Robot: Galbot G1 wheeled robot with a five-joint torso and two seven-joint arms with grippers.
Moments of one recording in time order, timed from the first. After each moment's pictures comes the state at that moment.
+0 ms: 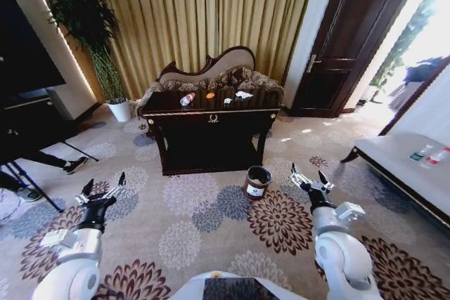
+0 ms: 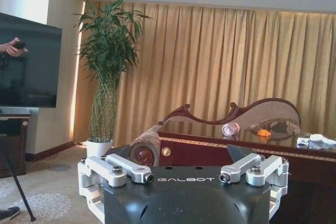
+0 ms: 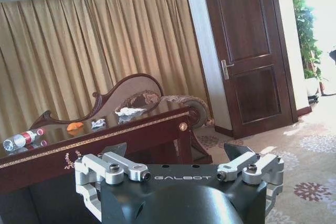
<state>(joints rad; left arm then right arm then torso) 1.79 -1.34 -0.92 -2.32 -0.52 0.07 -0.07 -1.60 1.45 0.74 2.31 0.45 -0.27 0.18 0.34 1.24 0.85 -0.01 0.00</state>
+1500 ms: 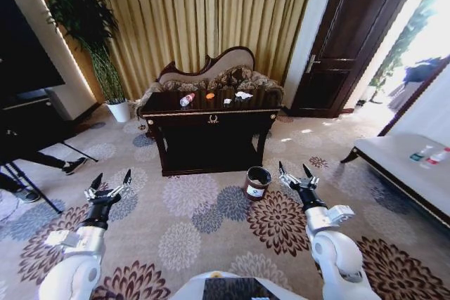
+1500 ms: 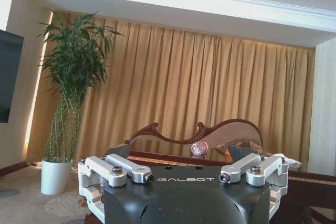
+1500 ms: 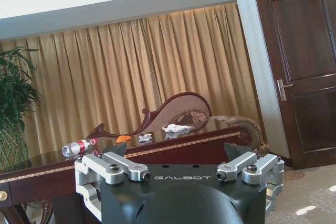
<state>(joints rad) 1.75 -1.31 -0.93 -2.22 -0.59 -0.05 0.11 -1.58 1.44 0.76 2.20 0.43 -0.10 -0.11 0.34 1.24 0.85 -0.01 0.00</state>
